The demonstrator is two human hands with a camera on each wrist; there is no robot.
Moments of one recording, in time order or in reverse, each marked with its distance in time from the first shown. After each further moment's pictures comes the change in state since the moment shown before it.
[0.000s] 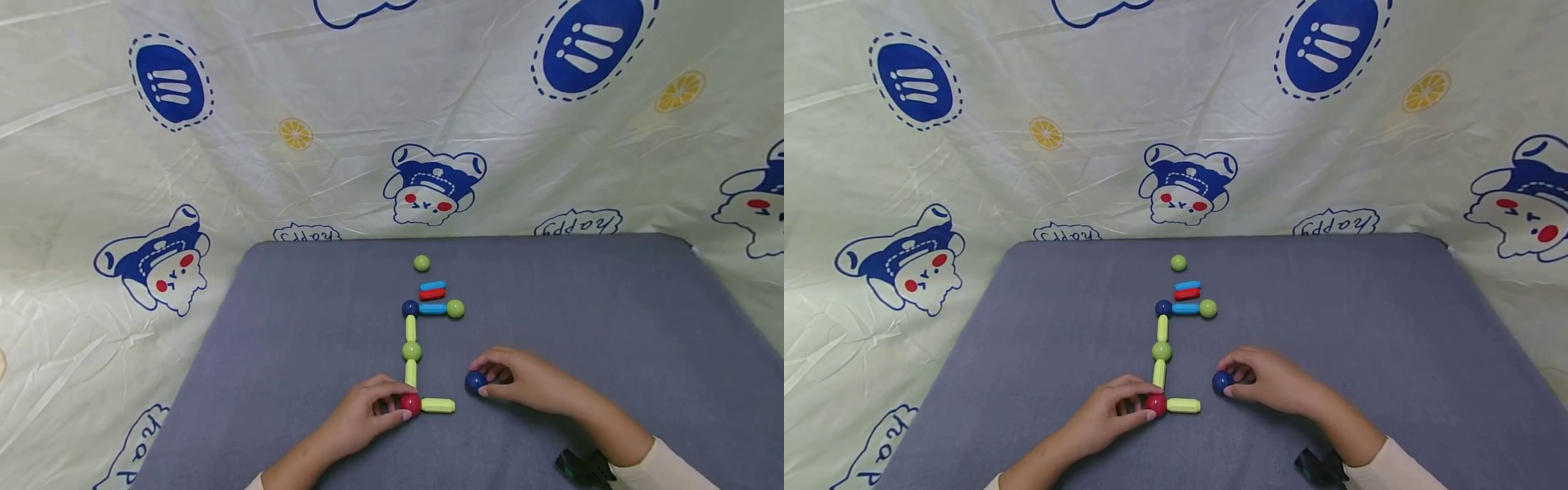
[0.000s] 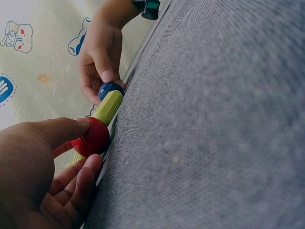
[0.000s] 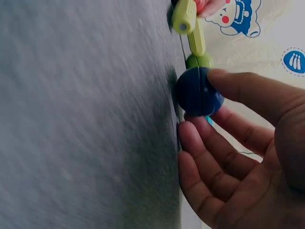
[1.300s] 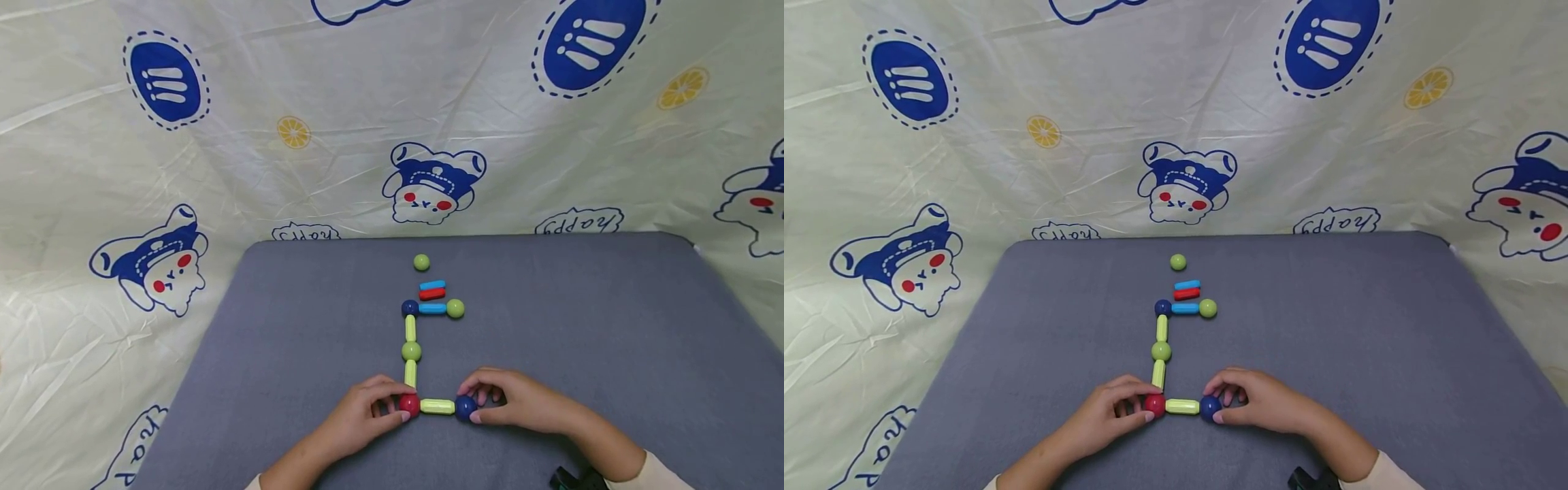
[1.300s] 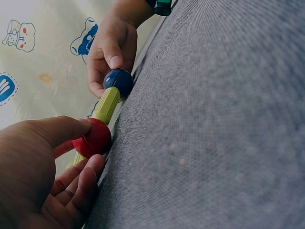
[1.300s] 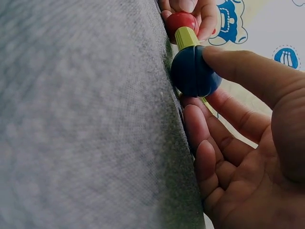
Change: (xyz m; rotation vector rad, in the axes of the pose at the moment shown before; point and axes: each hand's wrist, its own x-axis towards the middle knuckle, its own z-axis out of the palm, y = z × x) left_hand 0.000 0.003 -0.002 -0.029 -0.025 -0.043; right_hand -0.005 0.003 0.025 0.175 -0.085 -0.058
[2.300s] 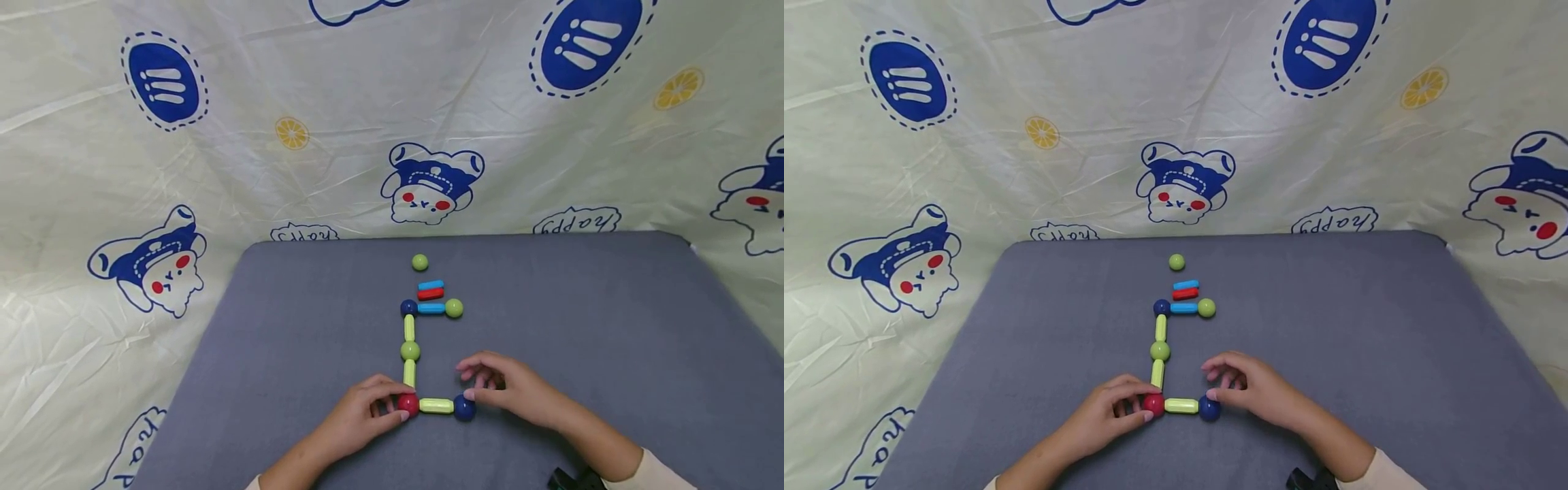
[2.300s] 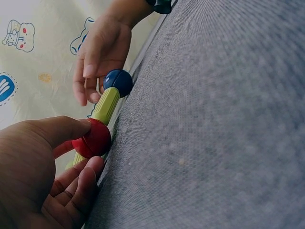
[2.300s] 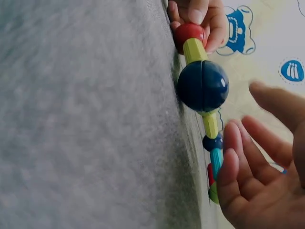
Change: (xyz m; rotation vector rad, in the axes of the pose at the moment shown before) left_hand 0.001 -0.004 0.001 0.037 0.004 -0.005; right_hand 0.003 -0.006 0.001 0.122 0.185 -0.064
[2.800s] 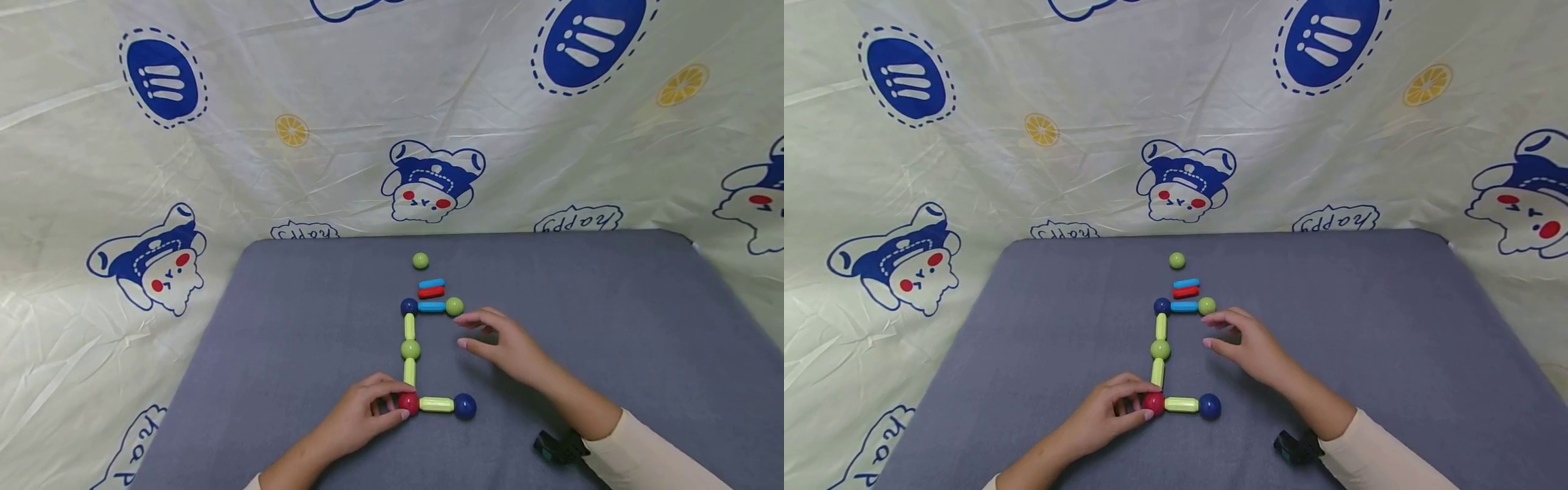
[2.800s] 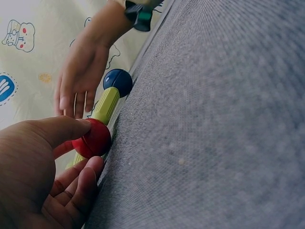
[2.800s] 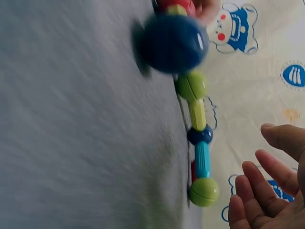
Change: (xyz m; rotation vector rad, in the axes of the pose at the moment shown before) left_hand 0.000 0.003 -0.001 -0.031 0.000 -0.016; right_hand 0.041 -0.011 -0.017 -0.246 0.284 0.010
